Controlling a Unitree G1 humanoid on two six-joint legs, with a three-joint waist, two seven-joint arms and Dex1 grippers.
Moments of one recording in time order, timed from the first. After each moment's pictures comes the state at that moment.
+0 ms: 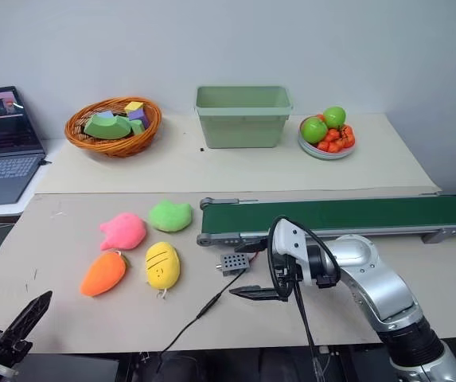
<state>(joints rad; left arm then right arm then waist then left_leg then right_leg) 0.51 0.47 0.74 0.02 -1.14 0.58 -0.84 -0.26 -0.70 0.19 -0.39 0.45 0.41 1.14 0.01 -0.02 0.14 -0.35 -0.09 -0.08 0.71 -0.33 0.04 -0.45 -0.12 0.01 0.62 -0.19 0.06</state>
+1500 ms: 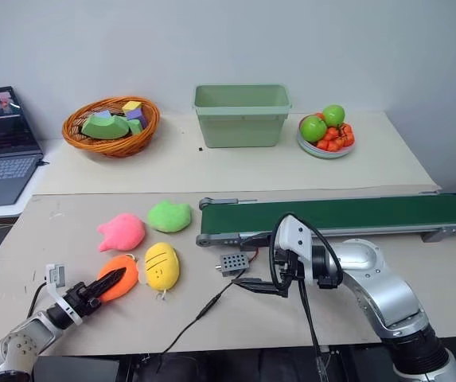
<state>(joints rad) 0.07 0.49 0.43 0.29 -0.76 0.59 -0.96 -0.22 -0.69 0.14 -0.43 0.46 0.44 1.04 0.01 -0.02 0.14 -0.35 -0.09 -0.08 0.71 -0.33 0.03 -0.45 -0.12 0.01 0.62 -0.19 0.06</state>
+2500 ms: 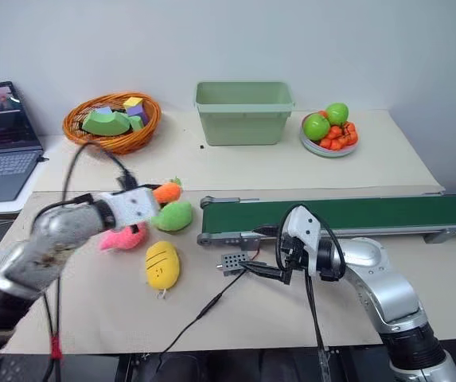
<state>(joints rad) -0.56 0.85 -0.45 0.02 0.41 -0.12 -0.37 -0.19 -0.66 0.07 -0.38 0.45 0.42 0.95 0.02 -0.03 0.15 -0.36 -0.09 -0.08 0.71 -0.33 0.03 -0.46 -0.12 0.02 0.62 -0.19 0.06</state>
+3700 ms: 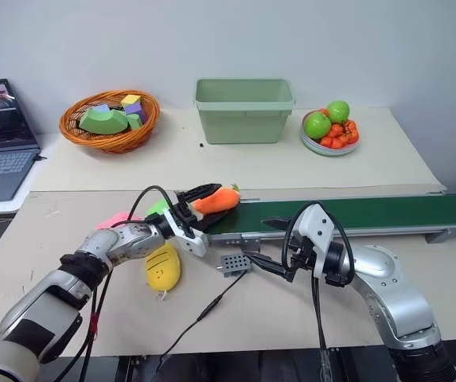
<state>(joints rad) -0.75 0.55 -0.56 0.68 0.88 -0.81 0.29 -0.13 -0.65 0.01 -0.47 0.48 0.42 0.84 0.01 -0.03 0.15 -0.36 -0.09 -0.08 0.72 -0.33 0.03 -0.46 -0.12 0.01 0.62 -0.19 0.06</state>
